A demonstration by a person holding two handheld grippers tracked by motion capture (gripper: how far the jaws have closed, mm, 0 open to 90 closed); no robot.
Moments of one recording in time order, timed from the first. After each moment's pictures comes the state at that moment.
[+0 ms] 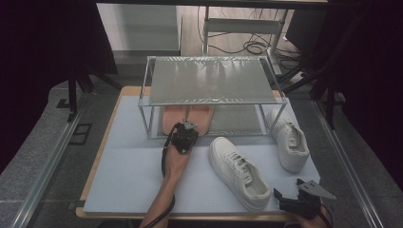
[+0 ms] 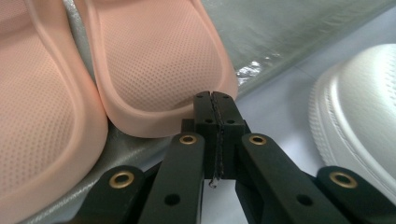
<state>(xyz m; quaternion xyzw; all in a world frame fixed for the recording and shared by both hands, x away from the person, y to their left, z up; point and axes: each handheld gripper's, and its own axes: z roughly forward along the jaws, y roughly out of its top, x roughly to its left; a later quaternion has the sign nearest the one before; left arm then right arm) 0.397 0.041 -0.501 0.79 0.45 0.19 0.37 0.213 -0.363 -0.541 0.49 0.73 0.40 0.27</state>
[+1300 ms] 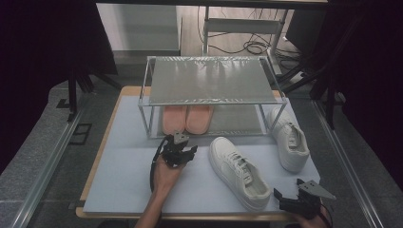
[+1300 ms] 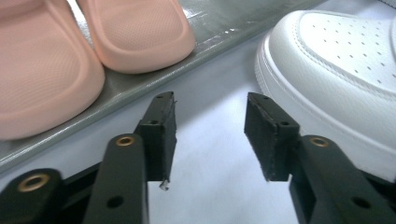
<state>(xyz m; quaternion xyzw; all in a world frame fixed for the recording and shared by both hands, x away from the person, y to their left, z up) 0.333 0.070 -0.487 0.79 0.43 0.18 0.40 0.213 -0.362 -0.541 0.49 0.73 0.40 0.27</state>
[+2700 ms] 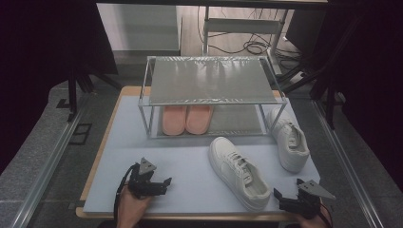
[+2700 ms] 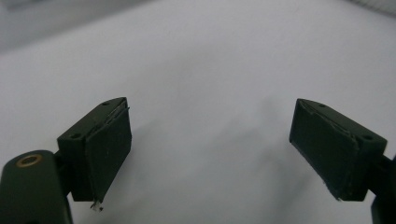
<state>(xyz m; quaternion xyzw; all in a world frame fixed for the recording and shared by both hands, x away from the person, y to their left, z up) 0.251 0.155 -0.521 0.80 0.47 0.16 0.34 0.214 -0.362 -0.540 0.49 0.73 0.39 0.27</state>
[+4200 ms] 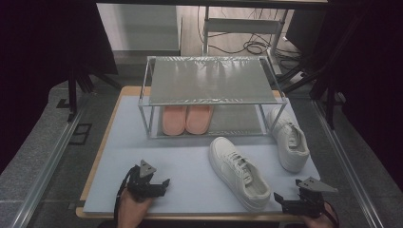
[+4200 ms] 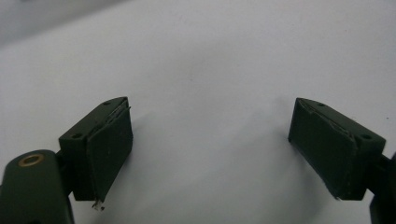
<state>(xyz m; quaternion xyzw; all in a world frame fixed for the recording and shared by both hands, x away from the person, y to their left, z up) 0.248 0.154 -0.524 0.80 0.46 0.18 0.33 0.210 -0.358 -0.509 0.47 0.78 0.37 0.19</state>
